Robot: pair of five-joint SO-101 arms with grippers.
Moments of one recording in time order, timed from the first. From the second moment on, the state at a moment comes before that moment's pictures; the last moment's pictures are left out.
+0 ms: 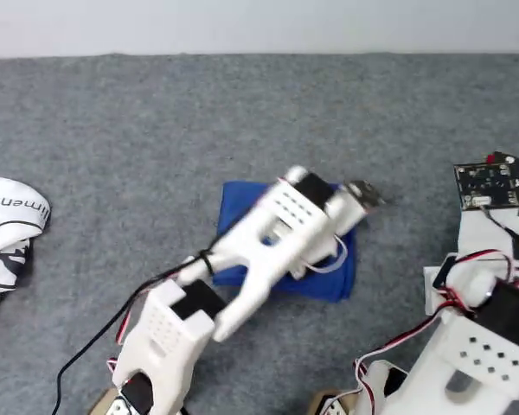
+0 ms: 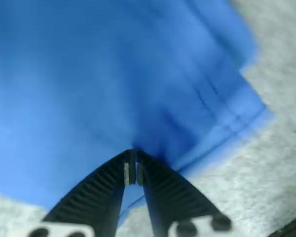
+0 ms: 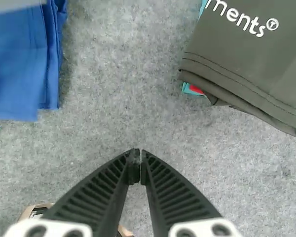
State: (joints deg) left arm 41.0 34.3 -20.7 97.1 -4.6; right arm 27.3 -51.3 23.4 100.6 29.3
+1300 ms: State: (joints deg) left arm -14.9 -3.6 -10.9 99.3 -11.4; right arm -6.1 -13.9 23.4 62.7 16.4
